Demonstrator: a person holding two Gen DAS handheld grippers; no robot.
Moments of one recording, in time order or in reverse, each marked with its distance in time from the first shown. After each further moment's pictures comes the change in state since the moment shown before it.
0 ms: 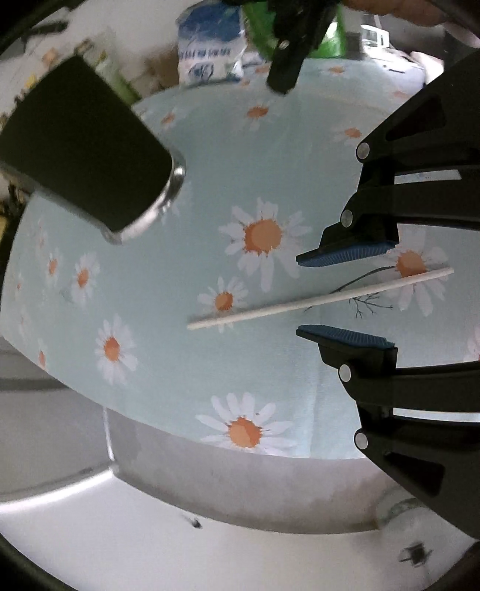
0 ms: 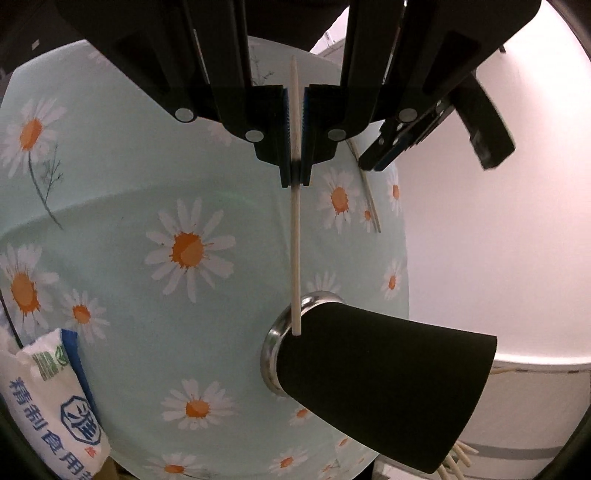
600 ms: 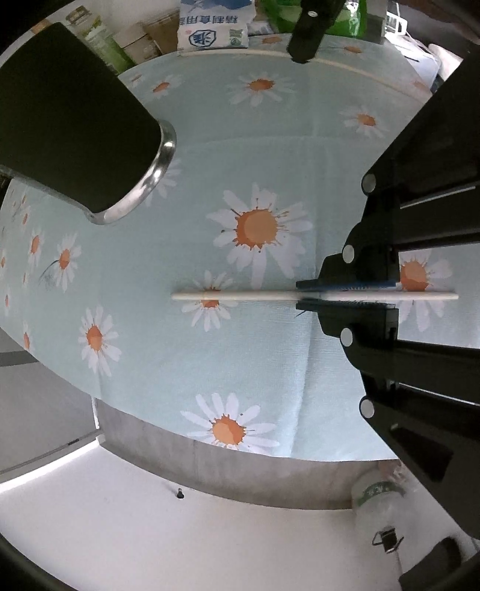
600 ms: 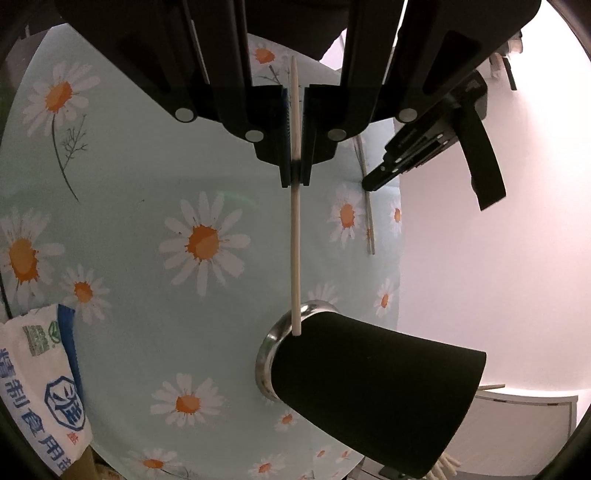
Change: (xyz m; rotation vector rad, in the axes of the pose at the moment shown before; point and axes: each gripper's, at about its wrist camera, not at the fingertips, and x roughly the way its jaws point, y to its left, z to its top) left arm 0.012 -0.029 0.002 -0.038 0.051 0.134; right arm -0.003 -0.011 0.006 -0.107 0.056 0.036
